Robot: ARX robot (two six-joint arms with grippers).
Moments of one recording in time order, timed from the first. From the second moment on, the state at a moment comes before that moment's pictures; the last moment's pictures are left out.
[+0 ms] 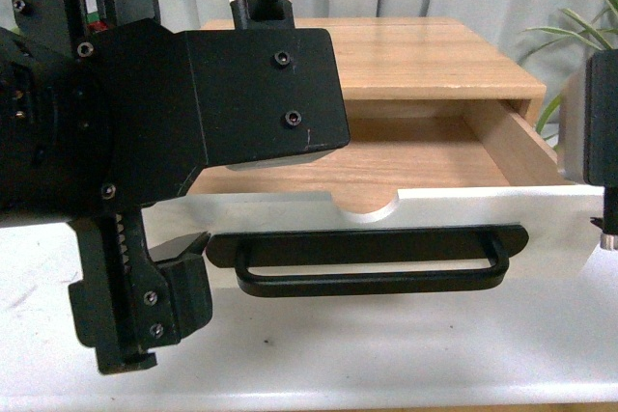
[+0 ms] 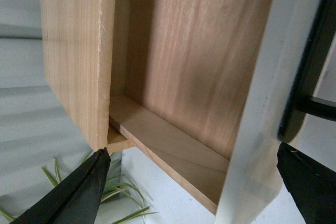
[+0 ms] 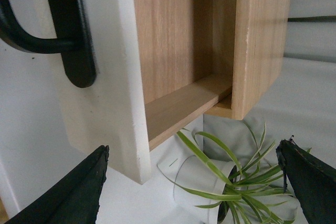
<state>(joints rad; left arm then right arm) -0.57 1.38 0.76 0.01 -0.34 1.05 0.27 1.25 0.65 0.06 0.02 -1.41</state>
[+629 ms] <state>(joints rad) -0.55 1.54 0.82 0.20 -0.41 1.06 0.25 1.47 0.83 0.11 0.03 -1.38</state>
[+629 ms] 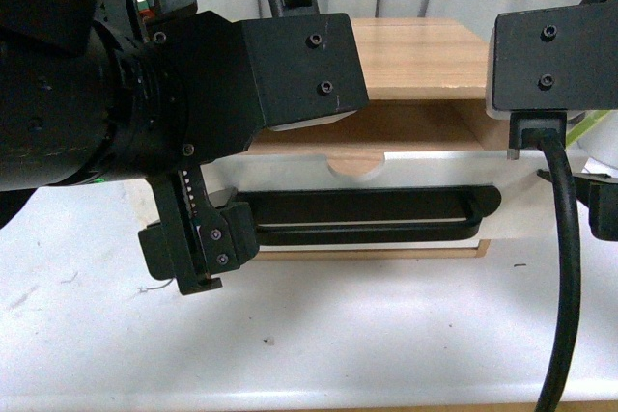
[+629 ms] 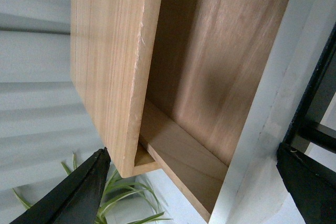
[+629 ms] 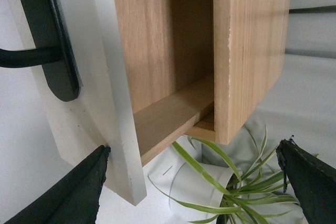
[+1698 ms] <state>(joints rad) -0.55 1.78 1.01 0.40 -0.54 1.02 0.21 1.74 1.06 0.19 0.13 -1.32</state>
